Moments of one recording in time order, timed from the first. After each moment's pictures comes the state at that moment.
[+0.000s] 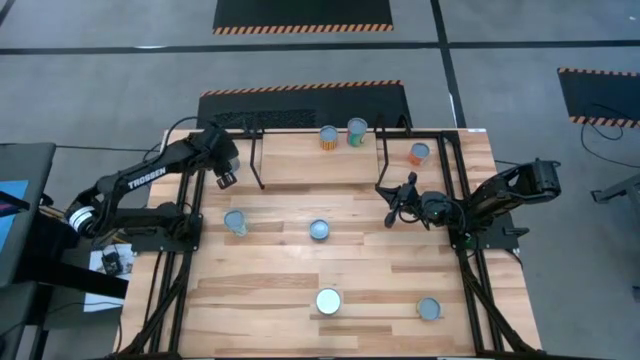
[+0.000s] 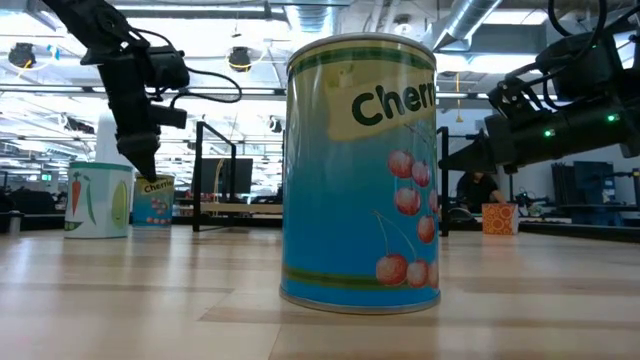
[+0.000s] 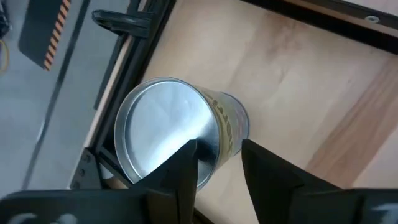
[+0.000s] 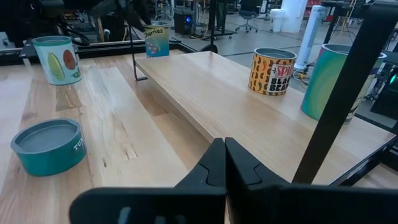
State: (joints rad) left arm 0.89 1.11 0.67 -0.65 -0.22 0.48; right arm -0.08 1.41 0.03 1.23 0.47 0.05
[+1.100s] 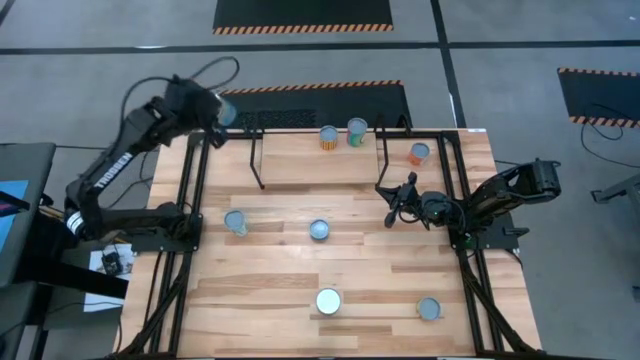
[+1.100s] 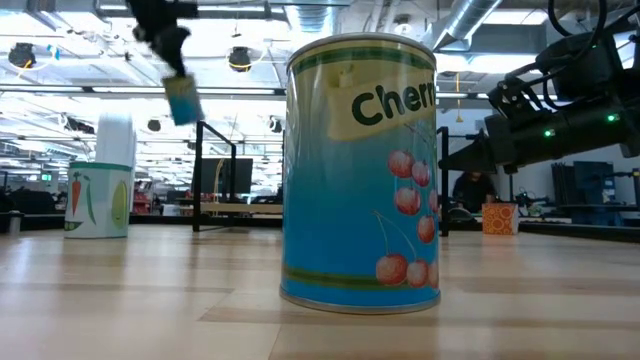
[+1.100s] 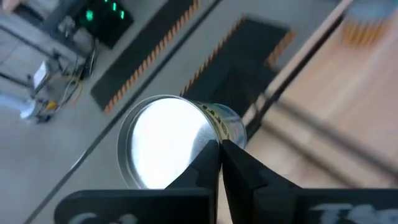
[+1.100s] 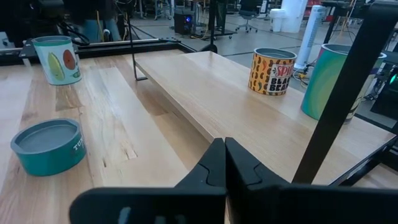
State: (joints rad) left arm 0.86 1.08 1.34 -0.96 -0.25 0.33; right arm -0.08 1.41 0.03 1.23 0.47 0.05
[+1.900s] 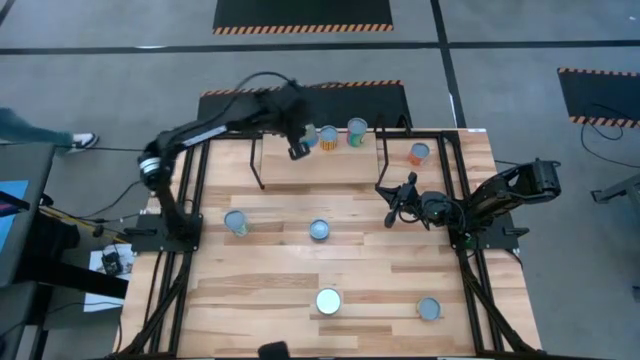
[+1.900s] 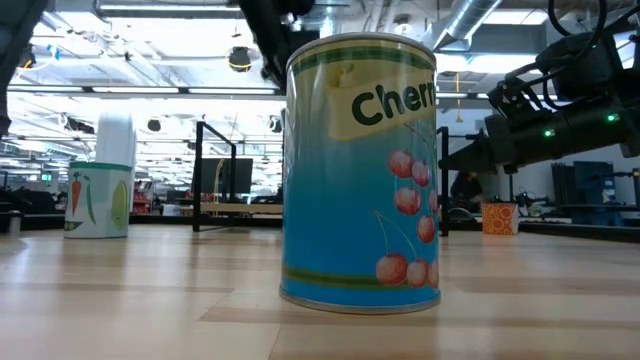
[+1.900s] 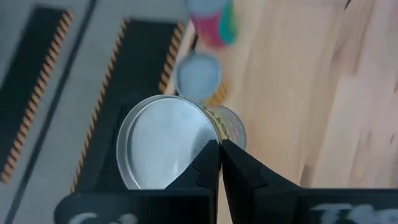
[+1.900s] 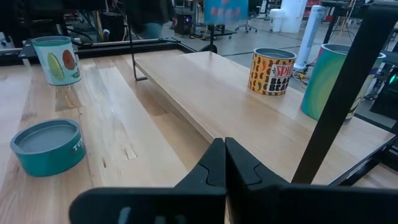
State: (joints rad) left arm 0.49 1.80 1.83 -0.99 -0.14 0.27; right arm -0.08 1.41 0.03 1.23 0.47 0.05
